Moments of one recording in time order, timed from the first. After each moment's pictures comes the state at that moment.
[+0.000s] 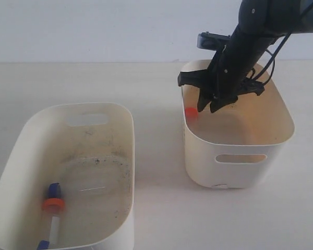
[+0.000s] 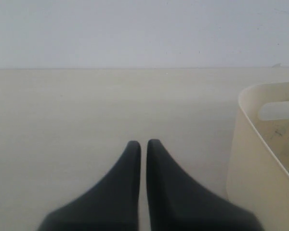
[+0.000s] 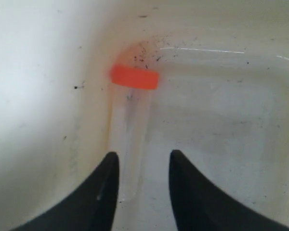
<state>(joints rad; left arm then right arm) 0.02 0.00 0.00 -0.02 0.28 0.02 0.24 2.00 -1.48 0.23 0.83 0.14</state>
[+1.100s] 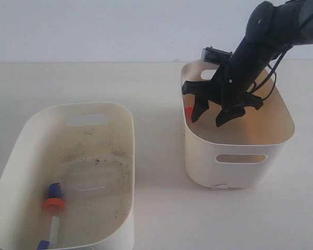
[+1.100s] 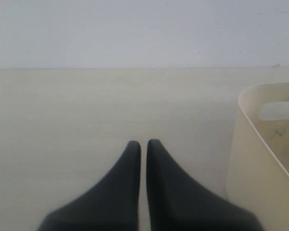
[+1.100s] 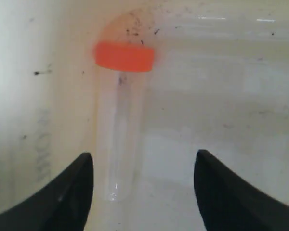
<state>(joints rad) 0.02 0.00 0.00 -0.02 0.28 0.02 0.18 2.08 -1.48 0.40 0.88 -0.01</state>
